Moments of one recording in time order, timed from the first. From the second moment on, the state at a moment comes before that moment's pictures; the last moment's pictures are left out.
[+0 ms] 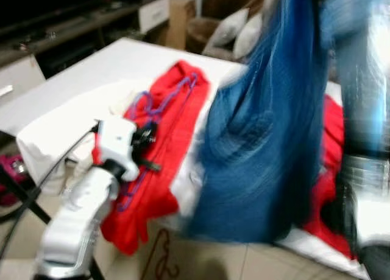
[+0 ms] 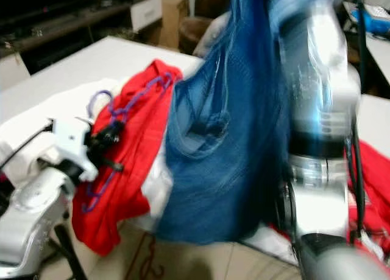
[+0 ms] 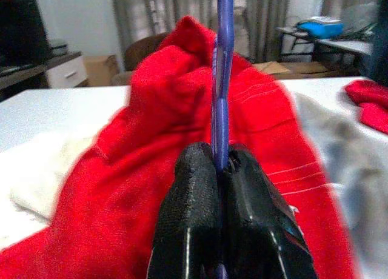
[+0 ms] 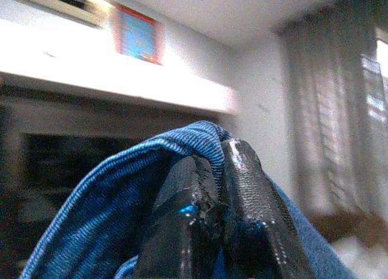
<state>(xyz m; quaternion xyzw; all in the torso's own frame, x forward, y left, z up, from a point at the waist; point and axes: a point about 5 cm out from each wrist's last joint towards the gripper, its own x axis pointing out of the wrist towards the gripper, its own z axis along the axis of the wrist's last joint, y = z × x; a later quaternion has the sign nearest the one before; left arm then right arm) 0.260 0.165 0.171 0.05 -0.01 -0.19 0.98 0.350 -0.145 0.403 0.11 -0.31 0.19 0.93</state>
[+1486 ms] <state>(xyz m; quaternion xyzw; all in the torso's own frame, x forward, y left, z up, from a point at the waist) 0.258 0.166 0.173 0.06 0.00 -0.20 0.98 0.268 -0.212 0.258 -0.14 0.11 0.34 0.92</state>
